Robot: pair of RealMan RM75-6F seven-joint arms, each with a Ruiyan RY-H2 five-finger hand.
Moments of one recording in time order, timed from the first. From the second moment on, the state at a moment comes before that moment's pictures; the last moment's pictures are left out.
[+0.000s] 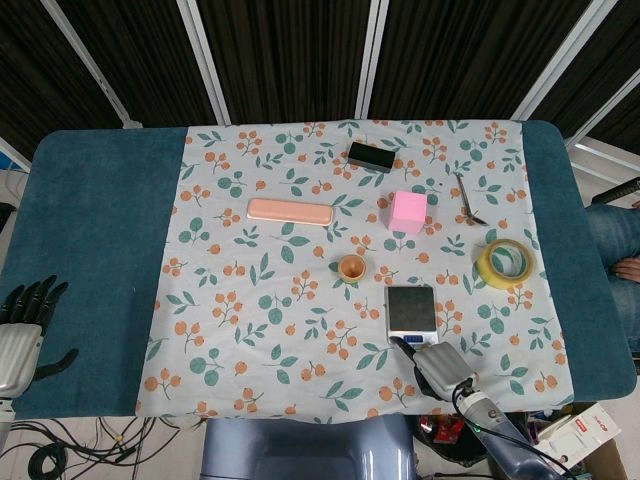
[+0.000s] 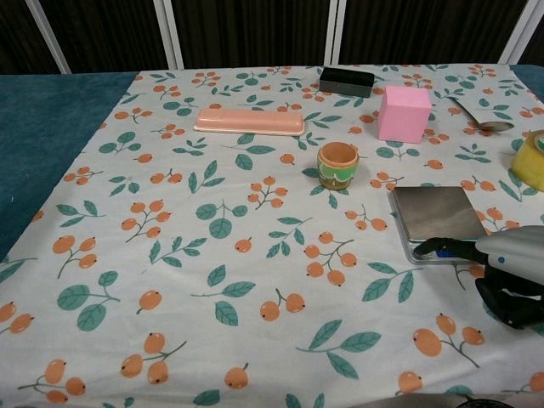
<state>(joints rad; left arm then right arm) -0.09 -1.10 -0.01 -1.66 1.51 1.46 0.13 0.46 -1.33 -0.07 -1.79 -1.26 0.96 -0.41</state>
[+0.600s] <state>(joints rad) -0.09 -1.10 -0.01 -1.67 1.51 1.46 0.14 0.48 -1.28 0.03 -1.82 -1.26 1.02 -0.34</state>
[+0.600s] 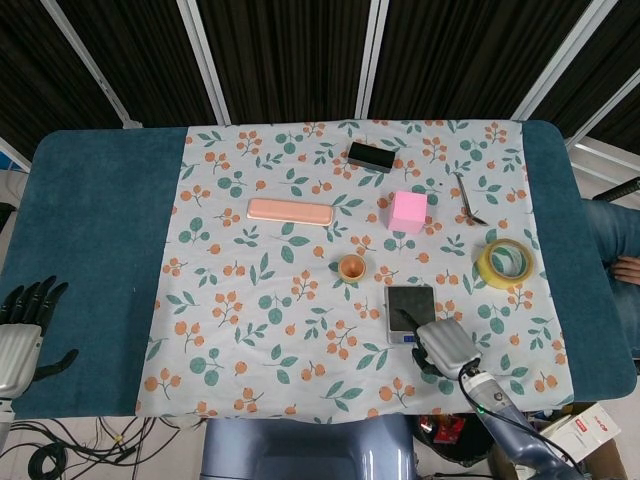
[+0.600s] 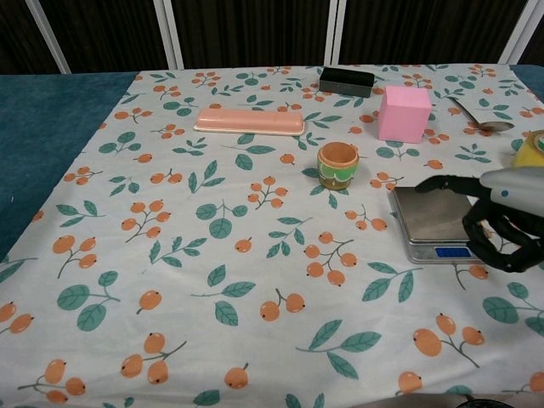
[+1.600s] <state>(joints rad) -0.10 -1.09 -0.01 -1.67 1.49 1.44 0.12 0.80 -1.51 0.28 -1.35 -1.03 0.75 -0.15</state>
